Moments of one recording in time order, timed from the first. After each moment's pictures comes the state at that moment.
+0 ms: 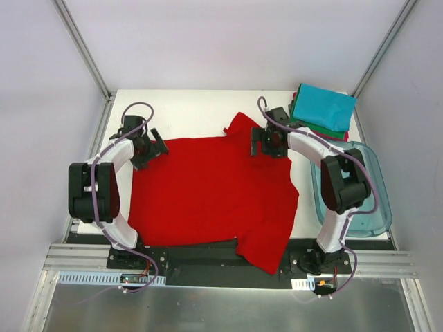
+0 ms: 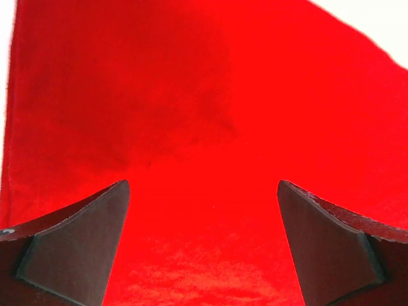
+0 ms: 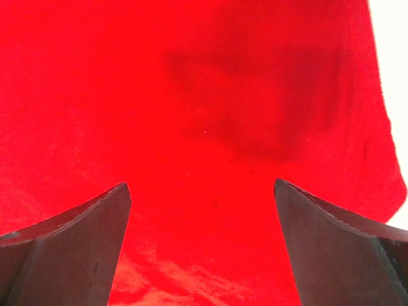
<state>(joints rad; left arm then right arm) 0.02 1.62 1.05 -0.46 0.10 -0.58 0.40 1.83 1.36 -0.56 -0.06 0.34</state>
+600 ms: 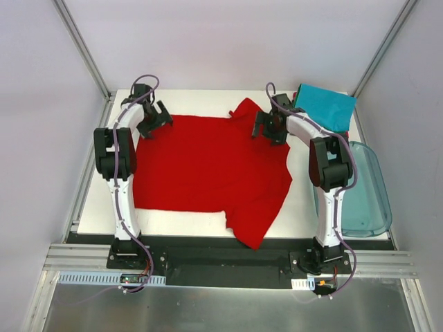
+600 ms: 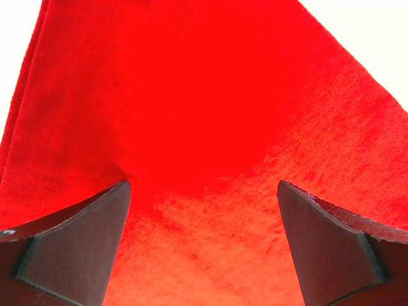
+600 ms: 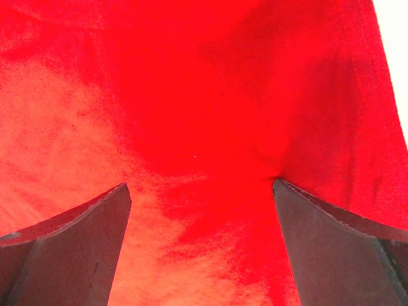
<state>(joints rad) 0.02 2.23 1.78 -0.66 0.10 -0.57 0.29 2.17 1.67 -0.58 -0.12 0.46</state>
